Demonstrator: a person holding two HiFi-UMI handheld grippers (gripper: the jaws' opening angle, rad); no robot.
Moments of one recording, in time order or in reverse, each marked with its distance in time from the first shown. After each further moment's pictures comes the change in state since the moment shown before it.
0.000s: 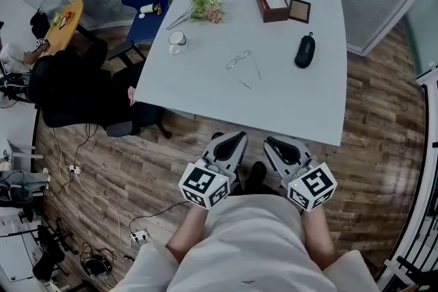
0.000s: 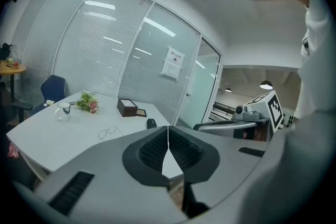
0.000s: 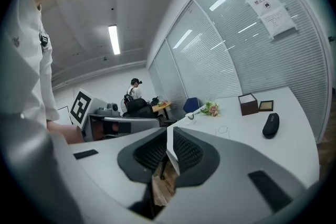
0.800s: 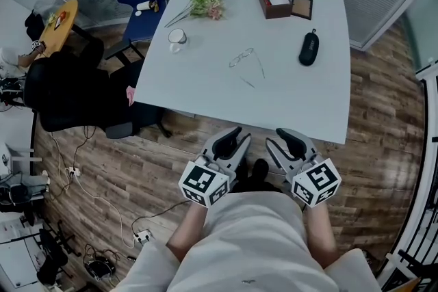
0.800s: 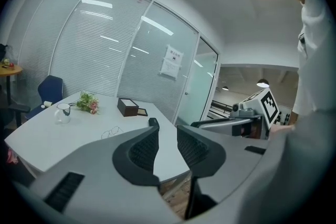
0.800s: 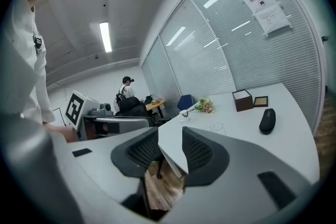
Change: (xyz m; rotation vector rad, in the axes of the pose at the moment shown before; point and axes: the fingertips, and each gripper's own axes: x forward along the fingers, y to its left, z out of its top) left arm -0.003 0.025 0.000 0.025 0.014 -0.029; right arm 0.019 -0.014 -0.003 0.044 0.030 -0.073
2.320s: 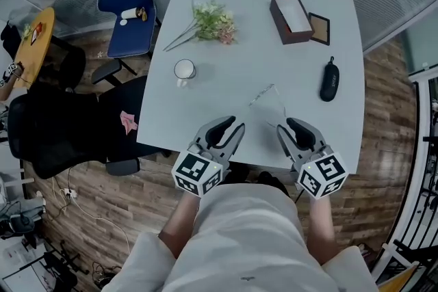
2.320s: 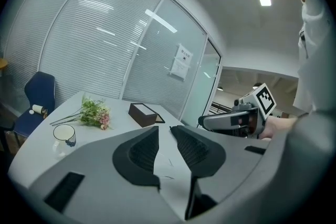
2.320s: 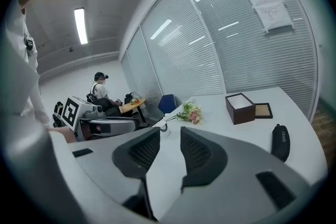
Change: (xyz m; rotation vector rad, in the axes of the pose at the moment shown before) left arm 0.072 0.218 0.067 -0.014 0.039 -0.095; right arm 0.181 -0.092 0.078 0.046 0.044 -0.198
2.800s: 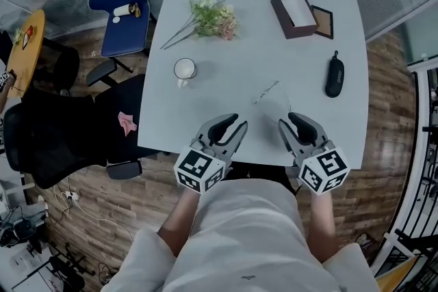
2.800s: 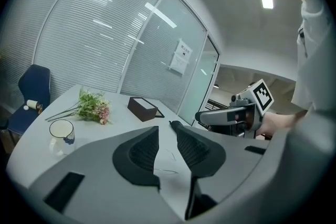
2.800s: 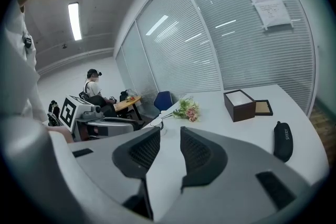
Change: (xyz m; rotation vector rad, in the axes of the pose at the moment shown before) left arm 0.010 0.024 -0.013 -0.011 0.055 -0.056; right arm 0.028 -0.005 -0.004 0.013 0.031 -0.046
